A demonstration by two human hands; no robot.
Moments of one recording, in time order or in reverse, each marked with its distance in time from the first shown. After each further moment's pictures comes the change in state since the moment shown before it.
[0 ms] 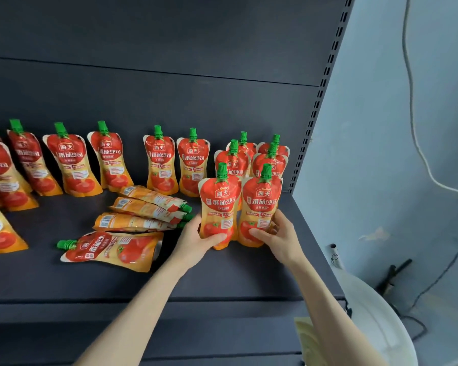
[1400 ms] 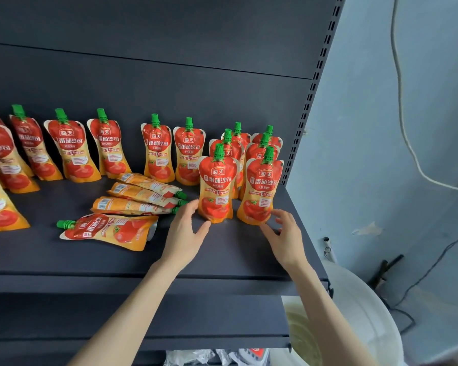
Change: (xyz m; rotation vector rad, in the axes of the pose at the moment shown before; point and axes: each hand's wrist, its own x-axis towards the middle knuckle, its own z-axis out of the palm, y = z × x) left_hand -0.026 -0.012 0.008 0.430 0.236 0.208; right_hand -0.039 -0.002 -0.020 -0.494 0.193 -0.029
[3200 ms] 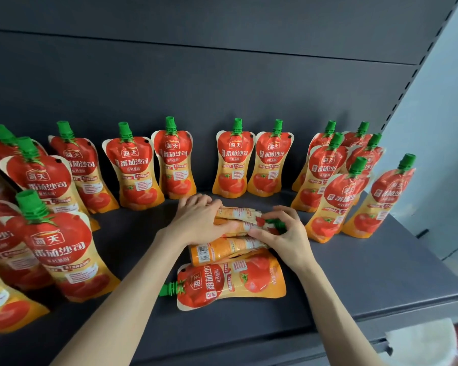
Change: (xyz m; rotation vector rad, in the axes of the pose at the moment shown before) left_hand 0.149 -0.125 -0.167 0.735 -0.670 0.221; right_hand 0.027 -0.119 0.212 0.060 -0.022 0.094
